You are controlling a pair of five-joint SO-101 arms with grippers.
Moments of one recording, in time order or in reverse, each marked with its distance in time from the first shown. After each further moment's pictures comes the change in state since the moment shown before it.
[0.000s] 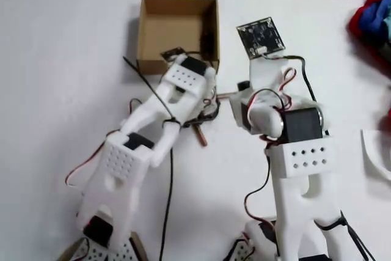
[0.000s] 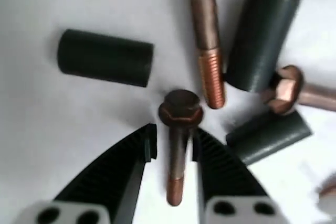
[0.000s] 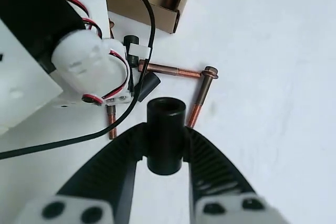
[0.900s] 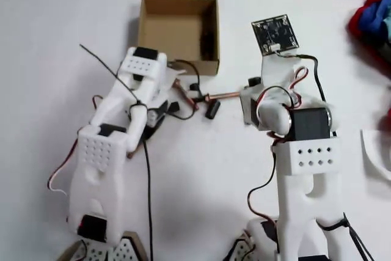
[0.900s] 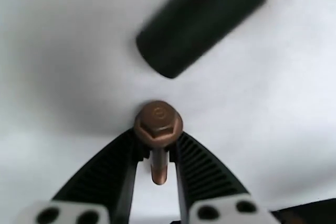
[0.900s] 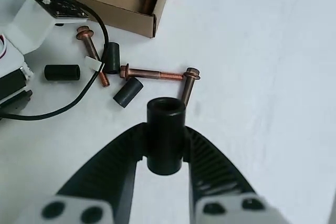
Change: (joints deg) left arm -15.4 0.3 4.0 15.4 -68.1; right arm 4.0 0.0 0.0 -1.4 0.0
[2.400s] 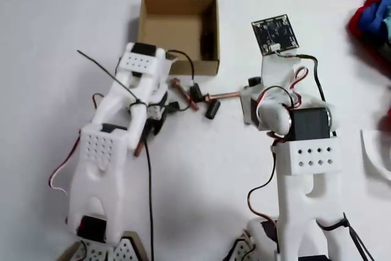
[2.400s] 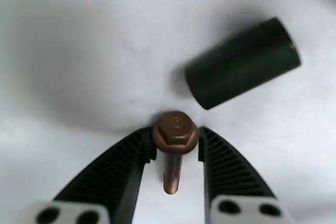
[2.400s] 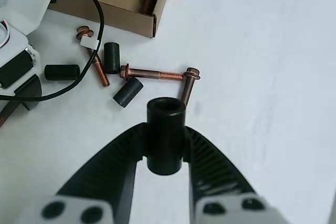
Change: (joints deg) left arm -0.5 8.5 -9.9 -0.3 7.6; right arm 0.0 0.0 0.0 0.0 0.0
